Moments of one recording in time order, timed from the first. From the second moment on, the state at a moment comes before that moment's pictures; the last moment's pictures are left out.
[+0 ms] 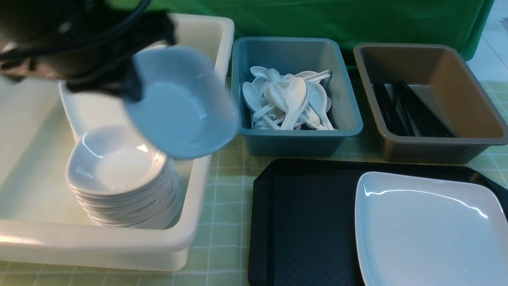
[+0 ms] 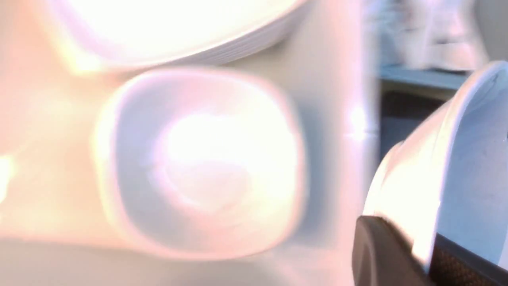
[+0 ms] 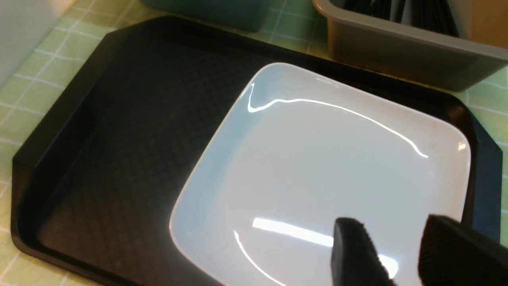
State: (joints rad) right arm 0.26 0.51 -0.64 0.07 0.83 -0.02; left arm -0.41 1.28 -1.42 0.11 1.17 -0.63
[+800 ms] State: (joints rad) right arm 0.26 0.51 -0.64 0.07 0.81 -0.02; left arm -0.07 1.21 -0.92 -0.12 0.77 -0.68
